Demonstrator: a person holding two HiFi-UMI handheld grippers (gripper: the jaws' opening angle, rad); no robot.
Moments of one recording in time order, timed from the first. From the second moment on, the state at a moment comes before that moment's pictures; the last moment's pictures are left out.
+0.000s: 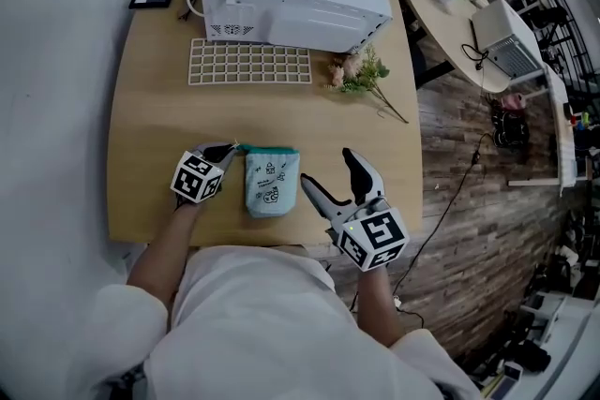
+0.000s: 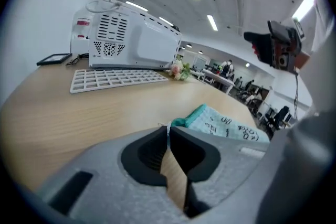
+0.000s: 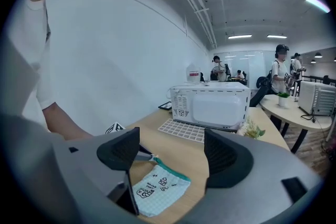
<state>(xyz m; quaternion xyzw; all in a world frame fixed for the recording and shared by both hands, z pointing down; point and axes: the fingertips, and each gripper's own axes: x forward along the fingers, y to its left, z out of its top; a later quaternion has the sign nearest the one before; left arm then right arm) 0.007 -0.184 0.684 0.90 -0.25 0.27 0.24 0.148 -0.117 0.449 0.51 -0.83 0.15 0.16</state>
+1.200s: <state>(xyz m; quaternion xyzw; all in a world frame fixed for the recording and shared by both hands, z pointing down) 0.029 -0.126 0.416 0.97 0.06 -0.12 0.17 0.067 -0.113 0.419 0.21 -0.89 -0.16 0.36</state>
